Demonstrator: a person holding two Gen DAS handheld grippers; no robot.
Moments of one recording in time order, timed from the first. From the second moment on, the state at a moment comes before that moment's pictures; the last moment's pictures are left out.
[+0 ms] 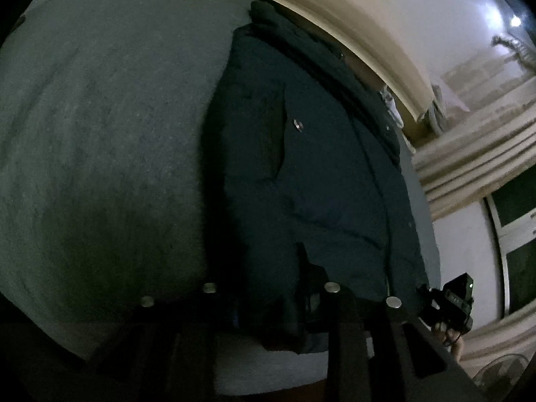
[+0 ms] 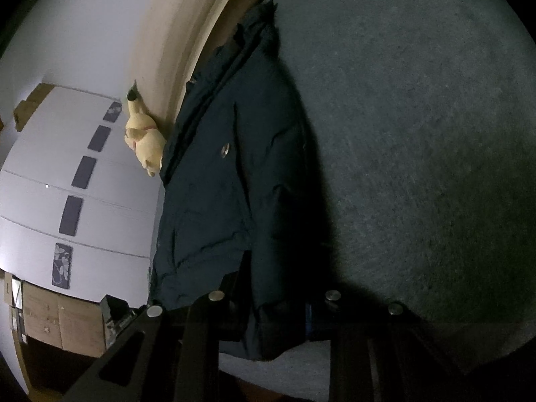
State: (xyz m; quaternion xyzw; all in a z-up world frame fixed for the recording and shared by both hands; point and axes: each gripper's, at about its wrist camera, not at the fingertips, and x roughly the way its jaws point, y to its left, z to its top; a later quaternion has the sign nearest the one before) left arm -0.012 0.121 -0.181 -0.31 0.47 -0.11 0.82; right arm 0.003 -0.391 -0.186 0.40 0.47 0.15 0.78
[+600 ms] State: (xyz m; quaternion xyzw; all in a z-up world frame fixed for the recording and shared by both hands) left arm -0.027 0.100 -0.158 -0.22 0.47 -0.08 0.85; right arm -0.010 -0.370 -0.167 0.33 0.47 0.13 0.81
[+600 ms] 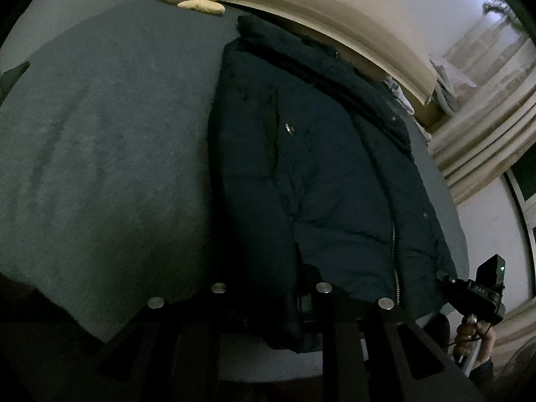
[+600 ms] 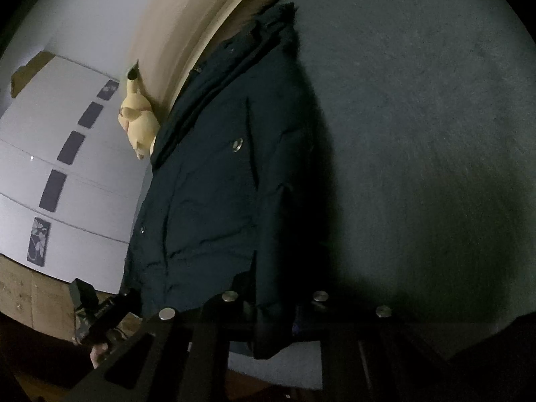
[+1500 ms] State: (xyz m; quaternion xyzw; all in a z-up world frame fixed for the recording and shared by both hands) left arm -0.069 0.078 -0.136 -0.14 0.45 -0.05 0.88; right arm -0.067 -0.352 -0.147 0.30 0.45 0.14 0.83
